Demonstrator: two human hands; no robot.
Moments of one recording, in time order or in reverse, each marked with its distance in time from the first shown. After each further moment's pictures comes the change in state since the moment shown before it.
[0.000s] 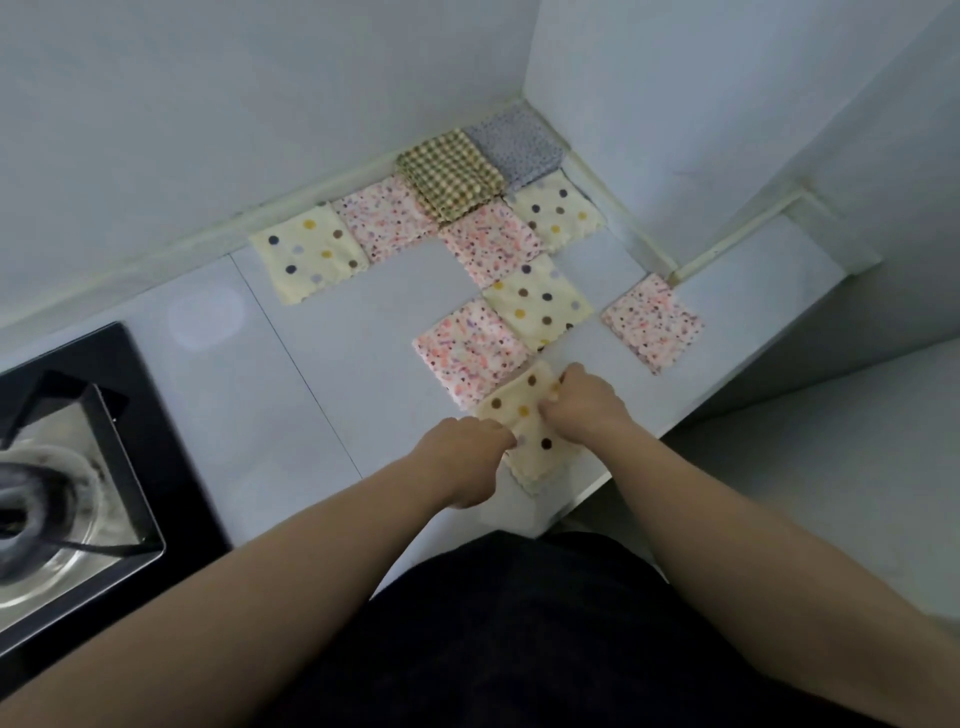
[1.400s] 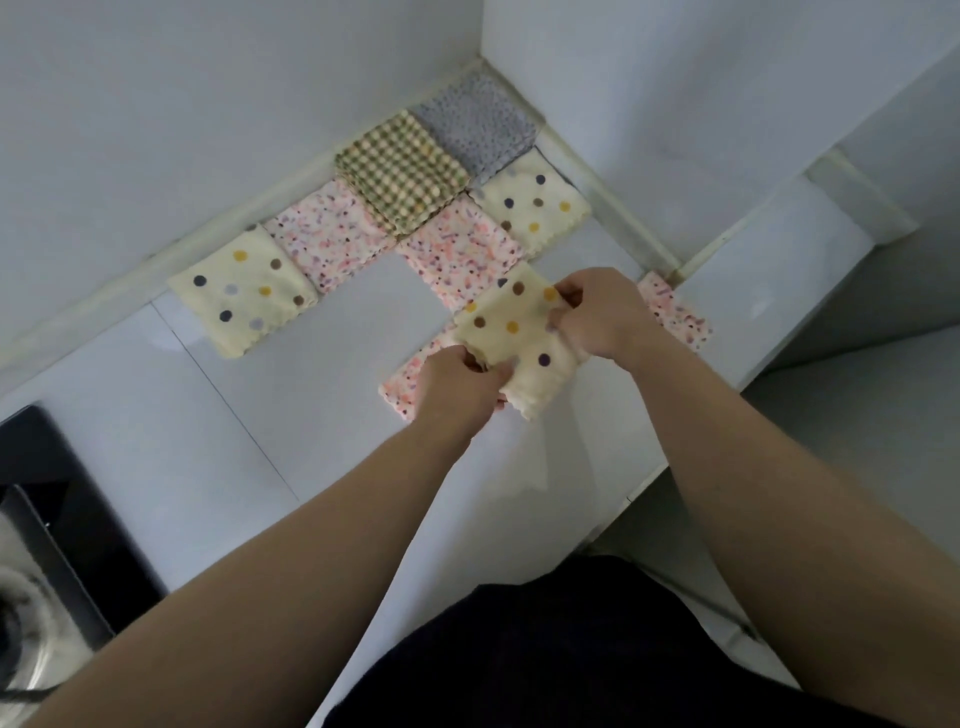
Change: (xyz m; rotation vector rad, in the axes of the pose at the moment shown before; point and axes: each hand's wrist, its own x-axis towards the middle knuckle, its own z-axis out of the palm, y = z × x) left_hand 0.103 -0.018 -0.072 -1.297 0.412 -0.540; right_hand 0.092 -0.021 -0.109 0.320 0.096 -0.095
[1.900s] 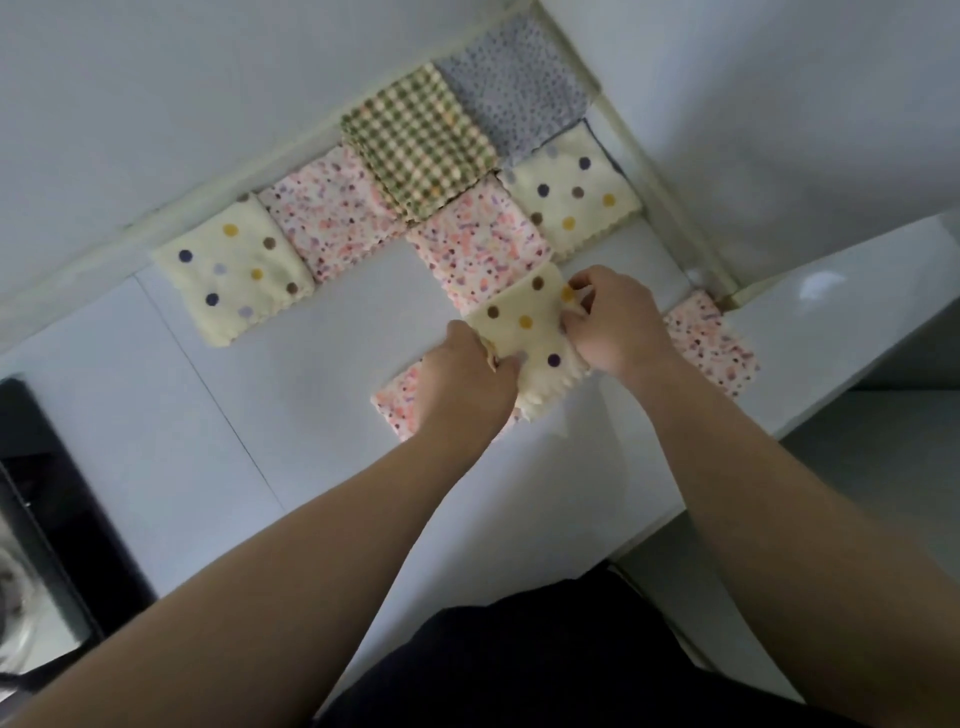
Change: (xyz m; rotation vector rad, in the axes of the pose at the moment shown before) left_hand 0.028 0.025 0.011 0.496 0.167 0.031; right_hand 0.059 0.016 0.021 -0.146 -0.031 -0.095
